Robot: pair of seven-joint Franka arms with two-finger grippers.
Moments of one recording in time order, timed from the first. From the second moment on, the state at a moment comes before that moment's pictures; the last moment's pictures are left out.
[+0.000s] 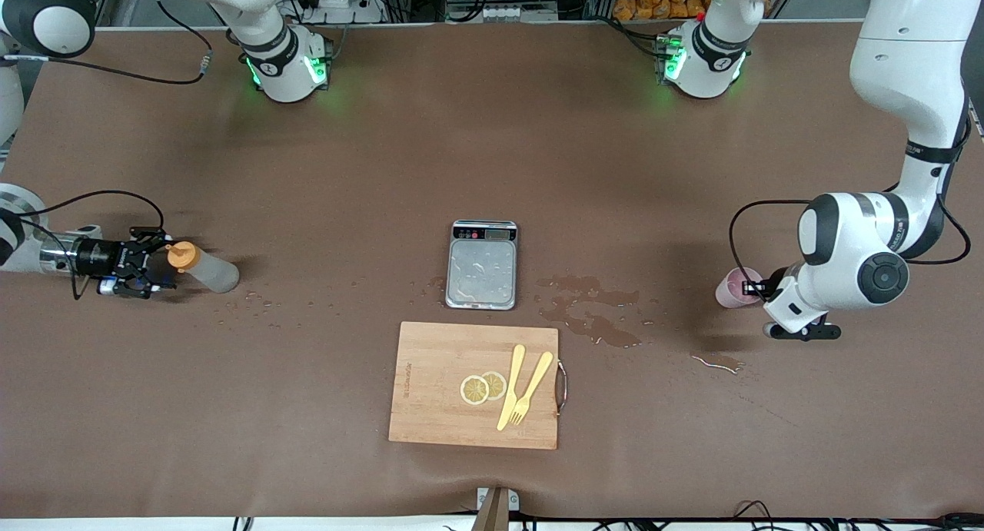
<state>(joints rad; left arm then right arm) 0.08 0.54 -0.08 -1.83 0.06 2.17 -0.02 -0.68 0.90 0.03 -1.56 0.88 1.45 0.56</state>
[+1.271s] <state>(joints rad) -0.07 0.45 -0.26 -1.62 0.01 2.04 -0.55 -0.60 0.94 0.03 -1.55 0.90 1.48 0.56</state>
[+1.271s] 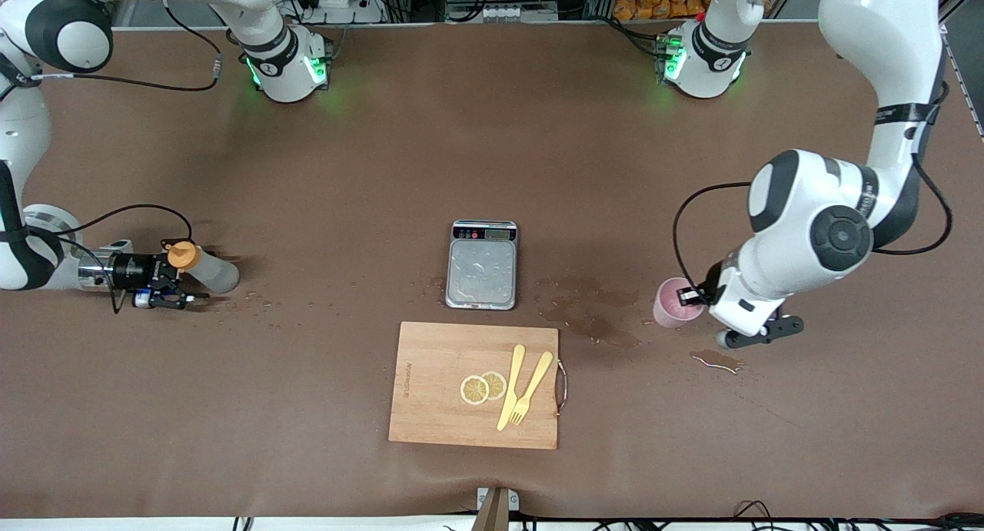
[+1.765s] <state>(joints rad) -0.37 0.51 -0.27 -1.53 0.01 2.05 -0.99 -0.60 0.94 0.03 -1.54 0.91 1.48 0.58</state>
